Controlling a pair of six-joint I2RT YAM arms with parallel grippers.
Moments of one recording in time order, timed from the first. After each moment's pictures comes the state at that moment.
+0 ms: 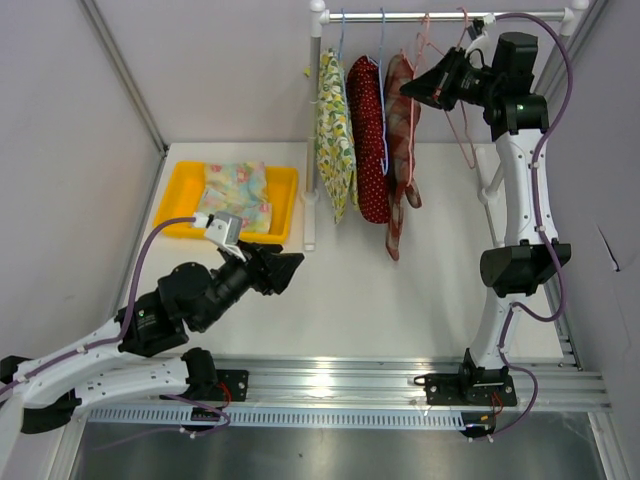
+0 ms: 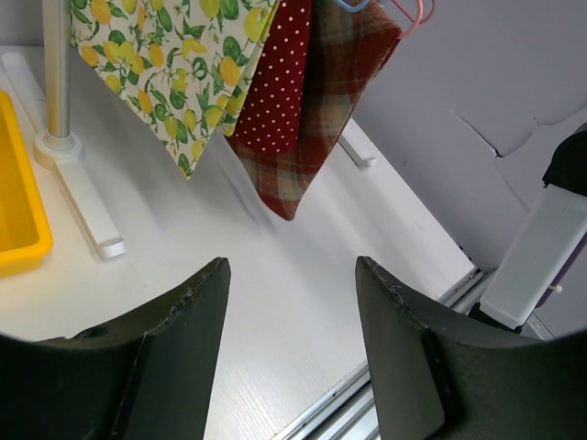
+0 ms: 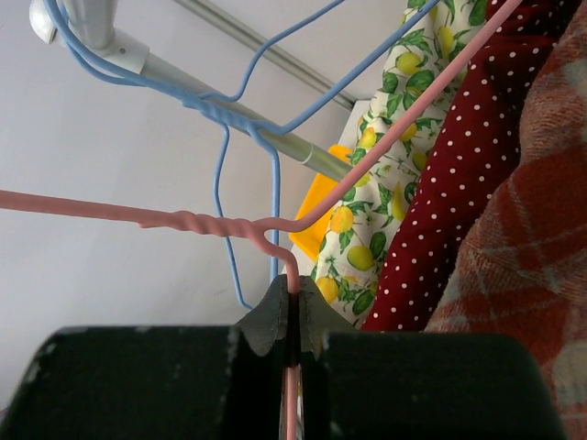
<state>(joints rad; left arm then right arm) -1.16 0.66 0.90 -0.31 -0.50 -0.46 0.07 2.01 2.49 -0.68 -0.84 0.73</state>
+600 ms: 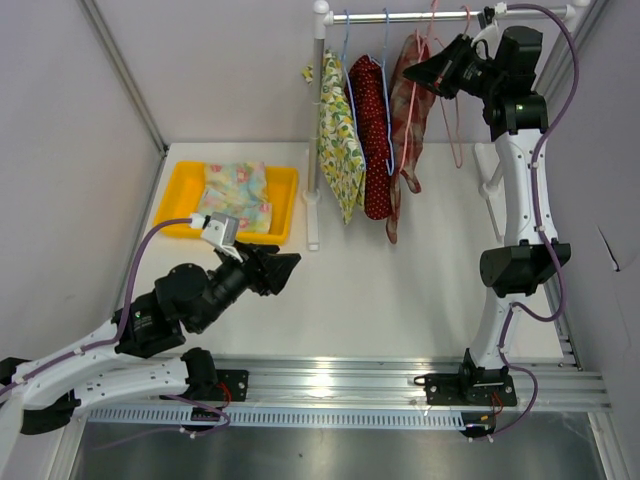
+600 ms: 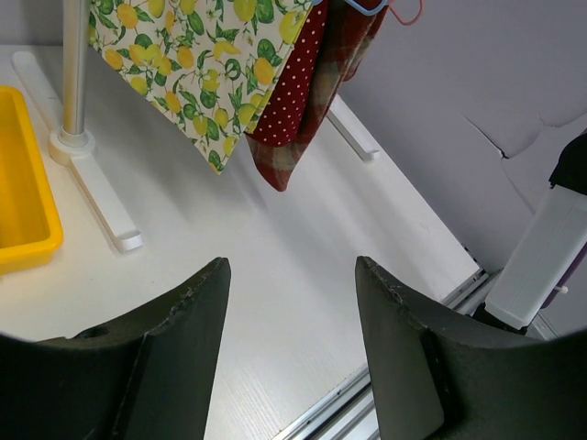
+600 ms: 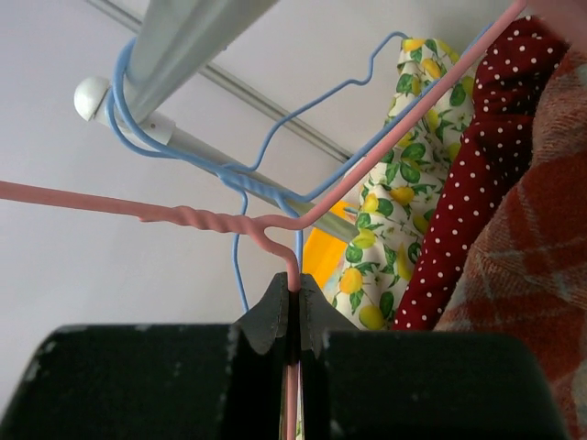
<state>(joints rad) -1.16 0.64 0.90 -0.33 -0.51 -0.46 0.08 2.01 2.49 -0.54 -0.74 0.80</state>
